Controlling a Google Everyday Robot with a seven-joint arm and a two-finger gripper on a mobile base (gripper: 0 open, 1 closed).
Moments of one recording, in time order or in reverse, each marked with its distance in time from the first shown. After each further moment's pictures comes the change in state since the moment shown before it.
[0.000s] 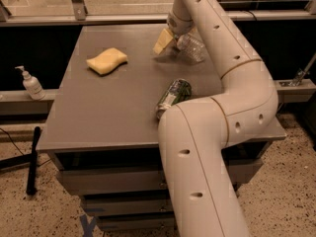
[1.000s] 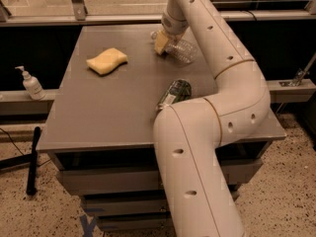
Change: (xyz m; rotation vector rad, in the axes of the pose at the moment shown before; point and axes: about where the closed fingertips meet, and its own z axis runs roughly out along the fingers) arm -0.009 0.010 0.007 -0.013 0.004 -0.023
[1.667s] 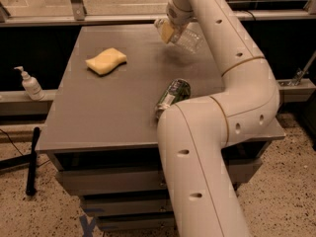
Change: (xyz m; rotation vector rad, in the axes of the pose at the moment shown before) arm -0.011 -0.010 -0.036 0.035 -0.074 -0.026
